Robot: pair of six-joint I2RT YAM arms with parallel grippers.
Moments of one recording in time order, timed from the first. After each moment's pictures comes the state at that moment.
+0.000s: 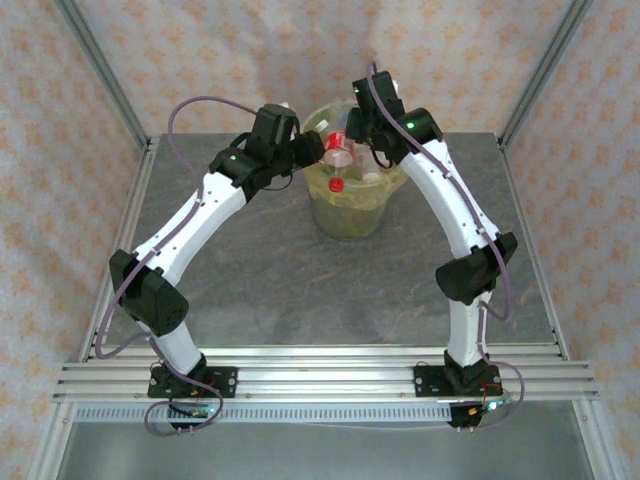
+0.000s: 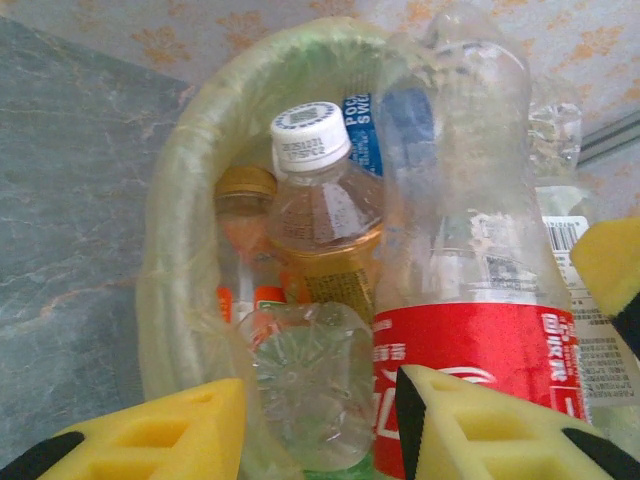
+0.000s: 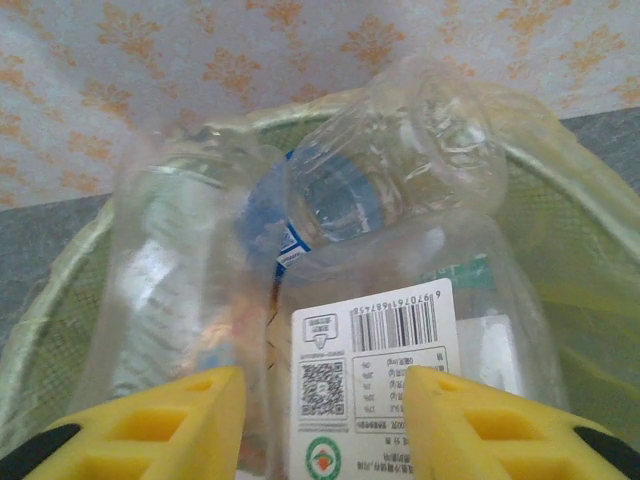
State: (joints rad) left arm -0.49 1.72 1.79 -0.63 -0.03 -0.75; right arm 0.53 1.97 2.35 -1.07 0.31 0.51
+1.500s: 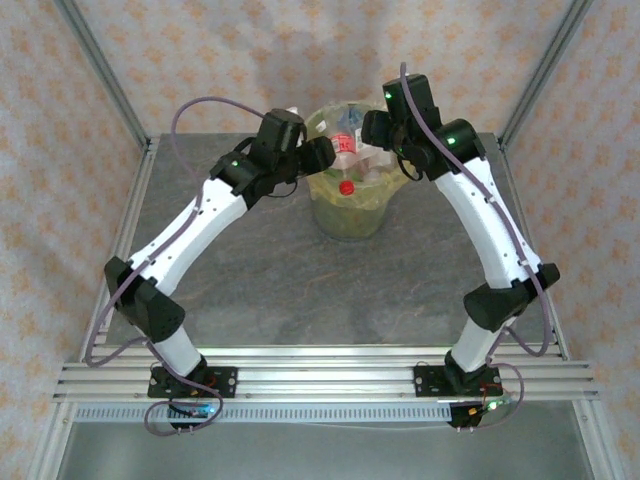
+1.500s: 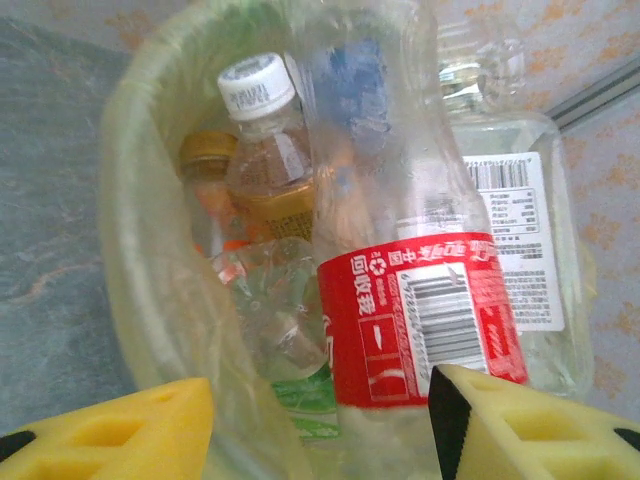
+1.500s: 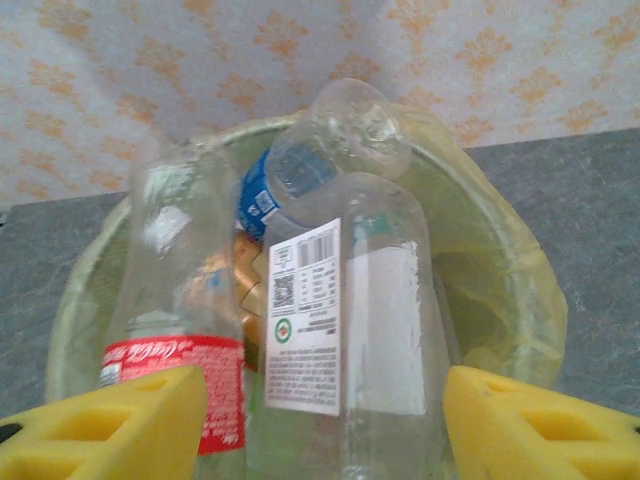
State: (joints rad) left arm -0.55 1.66 1.78 -0.68 -0.07 -0.73; right arm 0.53 1.72 2.19 -1.10 0.30 0.46
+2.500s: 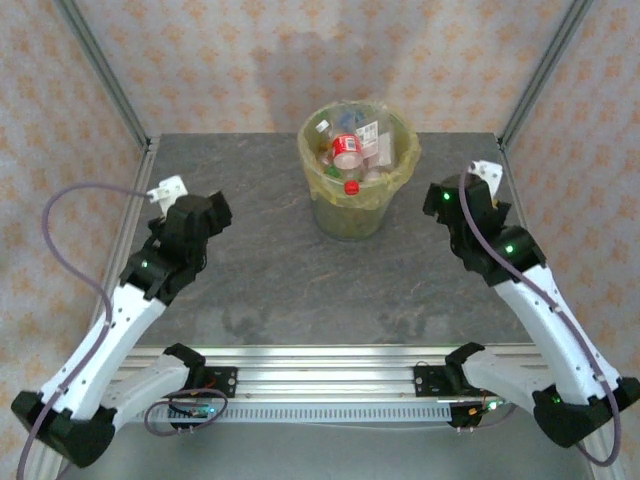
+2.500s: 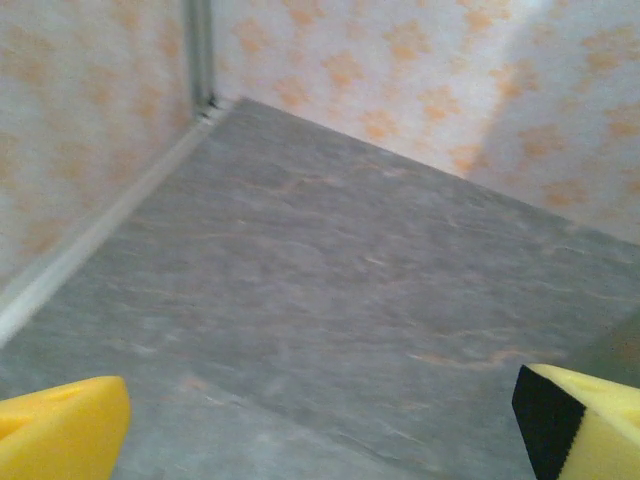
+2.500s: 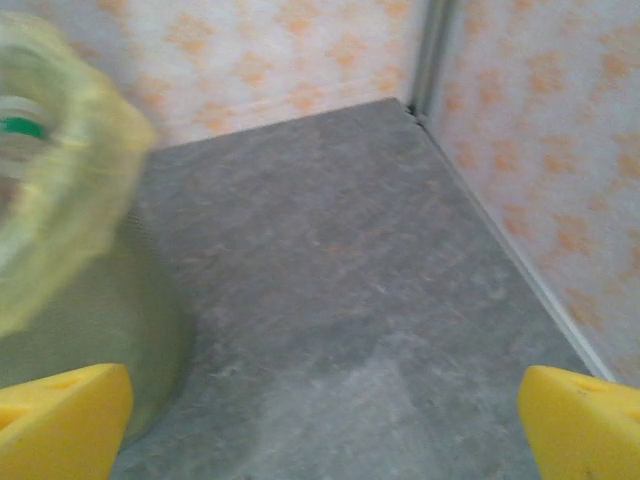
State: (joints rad) left arm -0.38 0.87 0.95 -0.63 -0.69 -0.54; right arm 0.45 0.99 1.23 -0.90 0.67 0.47
